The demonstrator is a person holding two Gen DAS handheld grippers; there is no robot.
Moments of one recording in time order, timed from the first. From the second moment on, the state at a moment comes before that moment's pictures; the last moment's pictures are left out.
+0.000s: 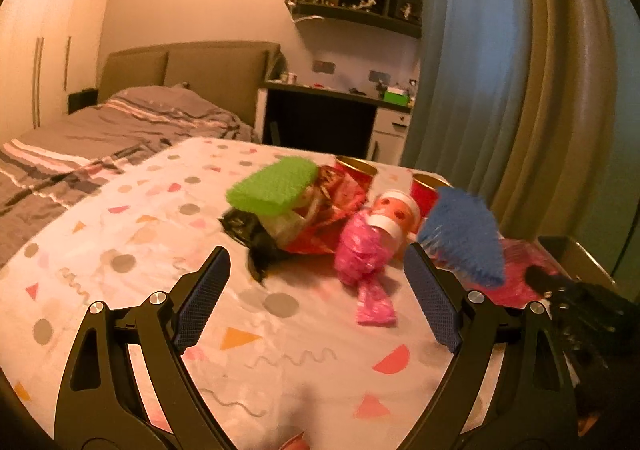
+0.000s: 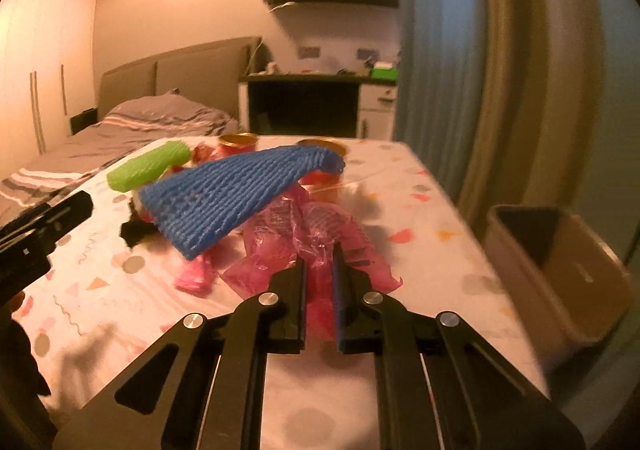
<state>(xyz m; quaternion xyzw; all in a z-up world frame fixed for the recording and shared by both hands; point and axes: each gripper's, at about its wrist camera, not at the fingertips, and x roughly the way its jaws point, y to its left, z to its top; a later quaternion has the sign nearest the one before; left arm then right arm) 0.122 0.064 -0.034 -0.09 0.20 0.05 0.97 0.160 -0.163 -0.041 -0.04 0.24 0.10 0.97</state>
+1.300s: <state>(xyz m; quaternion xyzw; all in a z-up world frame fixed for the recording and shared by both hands) 0.168 -0.002 -0.065 -0.18 0.30 -0.20 0.91 0.128 -0.215 -0.040 -0.04 0.23 0.13 0.96</state>
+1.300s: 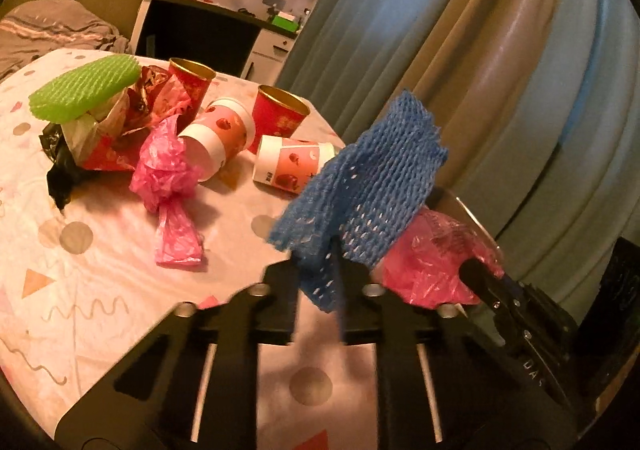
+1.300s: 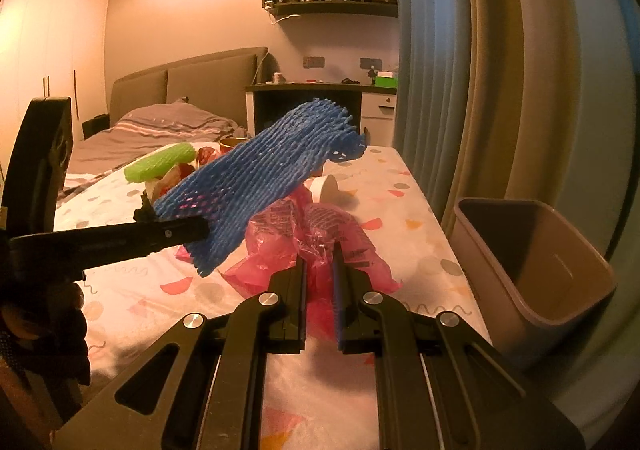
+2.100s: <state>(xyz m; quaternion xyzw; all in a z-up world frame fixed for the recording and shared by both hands) 0.150 -0.030 -0.019 -0.10 0.24 -0.16 0.95 0.120 -0.267 -0.029 -0.01 0.20 0.06 0.98</state>
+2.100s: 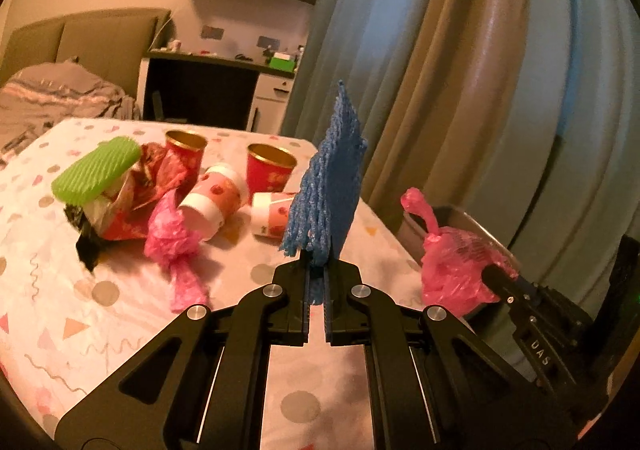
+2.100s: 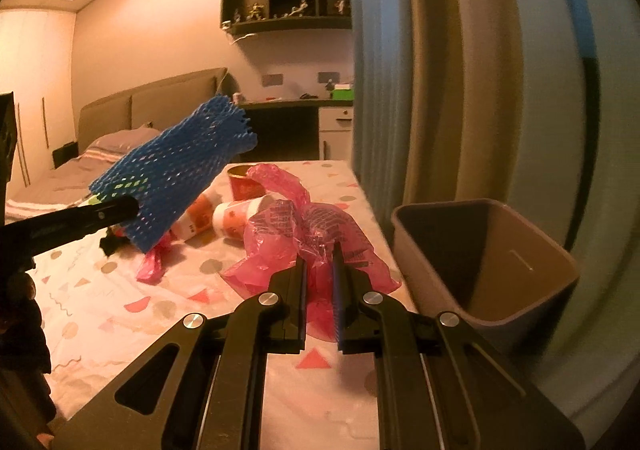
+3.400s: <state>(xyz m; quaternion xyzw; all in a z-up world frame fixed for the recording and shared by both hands) 0.221 -0.257 -0.011 0.00 0.22 -0.27 0.94 0.152 -0.417 -0.008 0.04 0.13 -0.13 0.98</state>
